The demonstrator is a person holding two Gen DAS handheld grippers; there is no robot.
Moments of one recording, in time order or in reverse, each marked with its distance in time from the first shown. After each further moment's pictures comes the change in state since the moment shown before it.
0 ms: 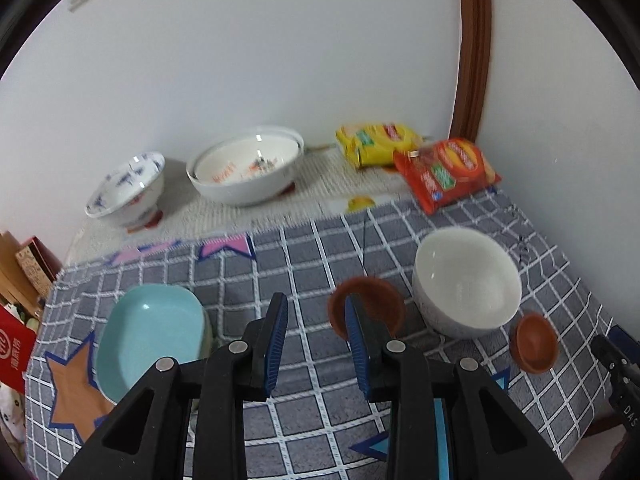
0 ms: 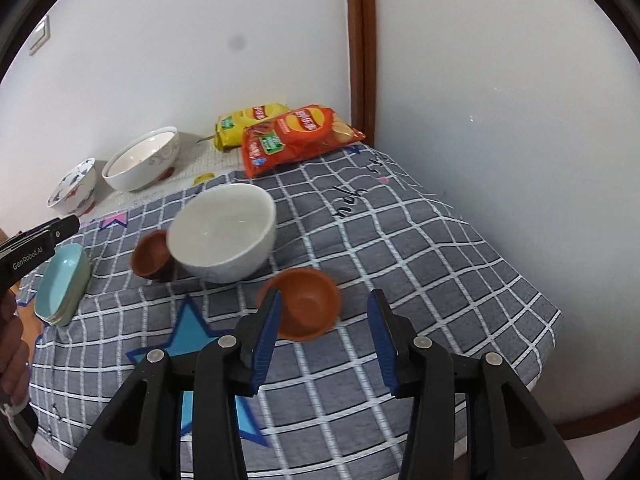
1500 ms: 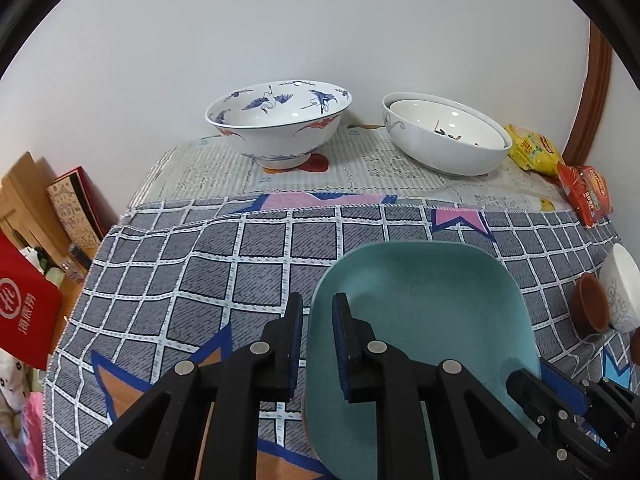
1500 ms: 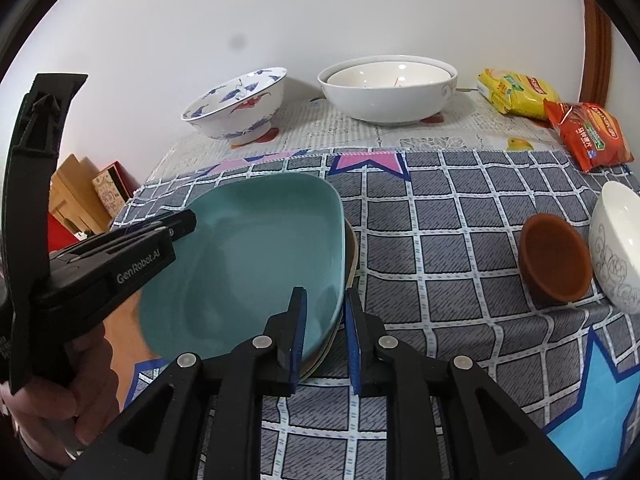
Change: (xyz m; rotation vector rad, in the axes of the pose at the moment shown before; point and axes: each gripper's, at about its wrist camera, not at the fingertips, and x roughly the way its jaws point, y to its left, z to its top) left arm 0.059 0.232 -0.034 -0.170 0.028 0.131; right arm 0.074 0.332 -0.018 -0.199 0.113 0.391
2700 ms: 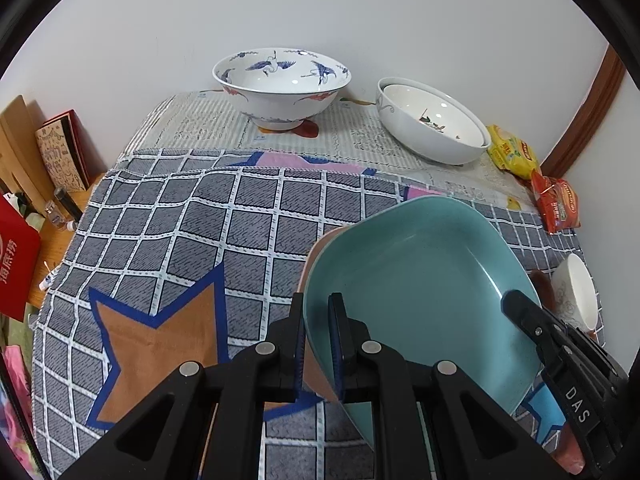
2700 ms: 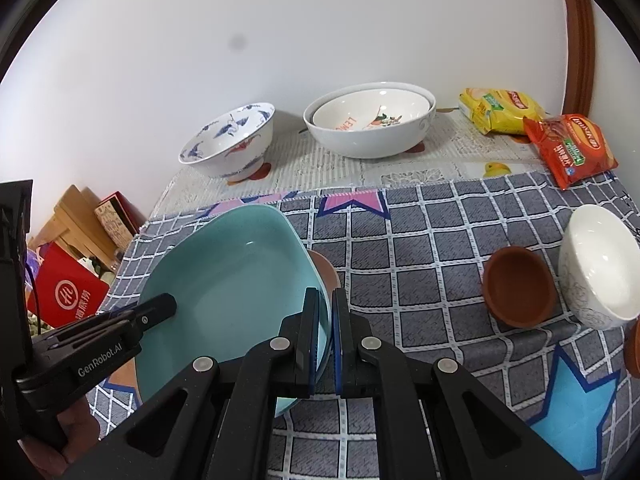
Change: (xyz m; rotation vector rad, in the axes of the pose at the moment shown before) left arm -0.026 0.016 -0.001 -0.128 0.170 -0.133; right arm -0.026 -0.013 0.029 0.047 -0.030 -0.005
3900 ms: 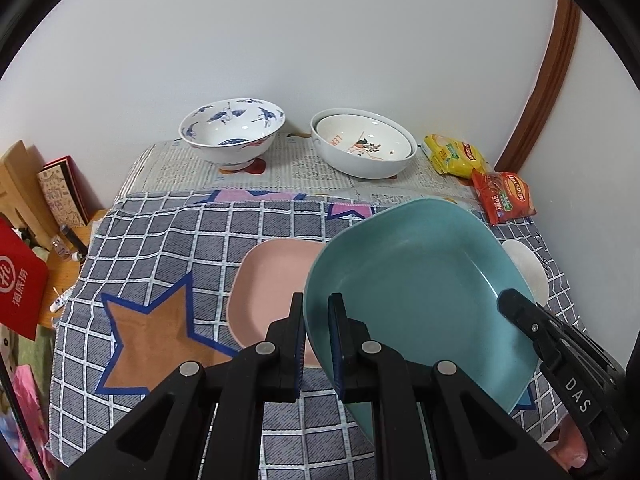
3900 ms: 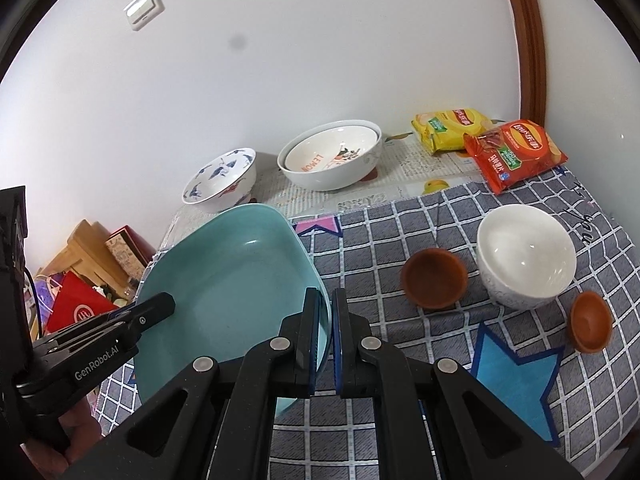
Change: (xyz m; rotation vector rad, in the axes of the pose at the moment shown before) left arm -0.087 -0.061 -0.018 0.091 -0.089 -0.026; right arm -0.096 -0.042 -0.009 0.078 -0.089 0.008
